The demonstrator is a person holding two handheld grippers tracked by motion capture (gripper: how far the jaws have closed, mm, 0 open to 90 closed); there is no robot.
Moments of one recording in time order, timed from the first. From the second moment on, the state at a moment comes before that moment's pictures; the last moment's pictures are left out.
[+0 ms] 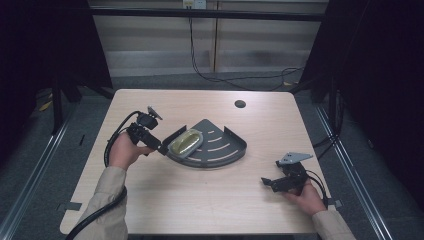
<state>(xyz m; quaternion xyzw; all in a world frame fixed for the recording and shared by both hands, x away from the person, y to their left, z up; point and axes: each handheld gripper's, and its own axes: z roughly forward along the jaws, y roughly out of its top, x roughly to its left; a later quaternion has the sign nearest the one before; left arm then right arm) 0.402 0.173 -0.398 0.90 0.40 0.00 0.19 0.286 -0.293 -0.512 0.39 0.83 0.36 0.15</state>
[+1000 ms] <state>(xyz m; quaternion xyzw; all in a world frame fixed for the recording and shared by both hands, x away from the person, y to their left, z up) 0.363 0.212 -0.453 0.89 0.40 0.01 0.23 0.286 -0.293 -0.512 0.39 0.83 0.36 0.15</state>
